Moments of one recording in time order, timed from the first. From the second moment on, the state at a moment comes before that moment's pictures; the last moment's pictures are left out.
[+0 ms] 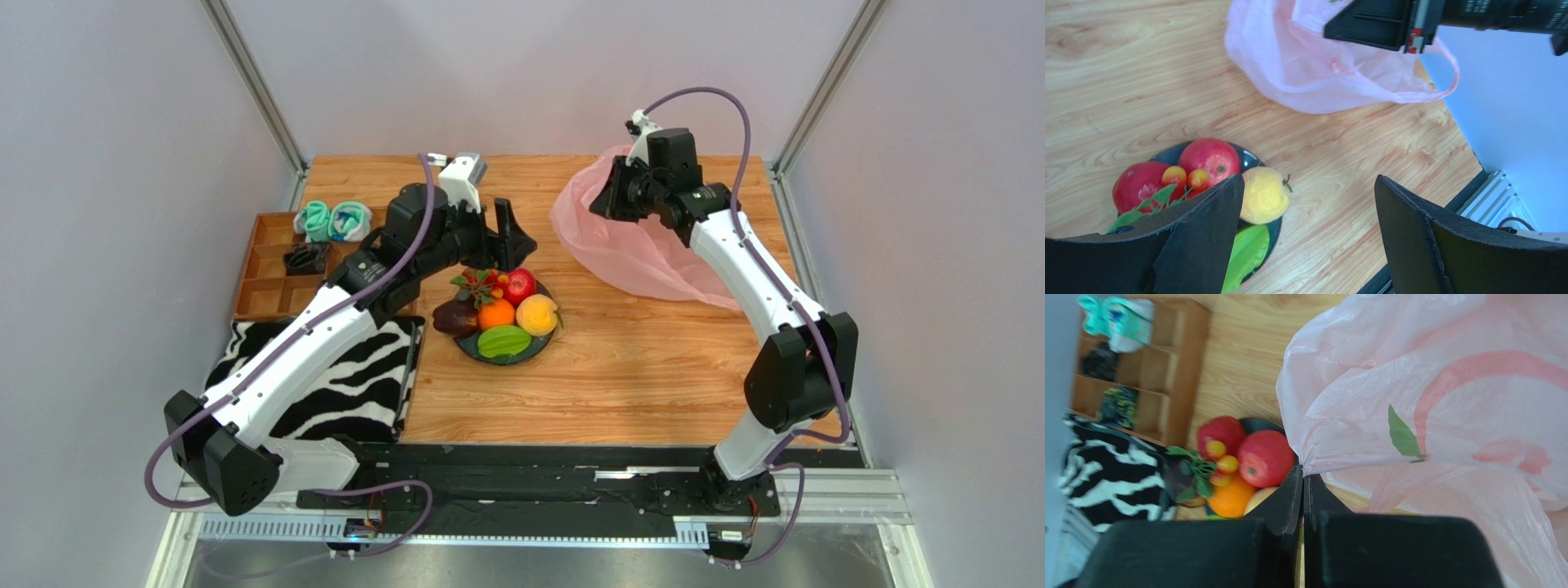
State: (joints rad) left arm -0.64 1.25 1.25 -0.34 0.10 -0.42; right arm 0.32 1.65 1.56 -0.51 -0.26 0.34
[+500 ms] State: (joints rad) left arm -0.64 1.43 1.37 -0.25 0.15 -0.39; right arm 0.34 1.76 1.58 -0.30 -0.35 0.67
